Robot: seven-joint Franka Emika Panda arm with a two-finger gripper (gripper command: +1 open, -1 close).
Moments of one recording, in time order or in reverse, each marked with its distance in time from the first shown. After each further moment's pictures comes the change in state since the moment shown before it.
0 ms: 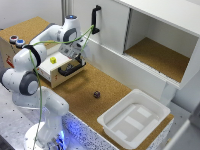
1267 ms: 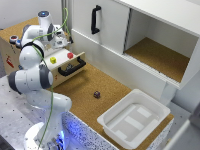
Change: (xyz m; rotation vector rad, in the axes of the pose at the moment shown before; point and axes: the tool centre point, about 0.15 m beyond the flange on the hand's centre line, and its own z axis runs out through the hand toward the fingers) arm 0.007 -0.189 -0.029 0.070 0.236 -0.657
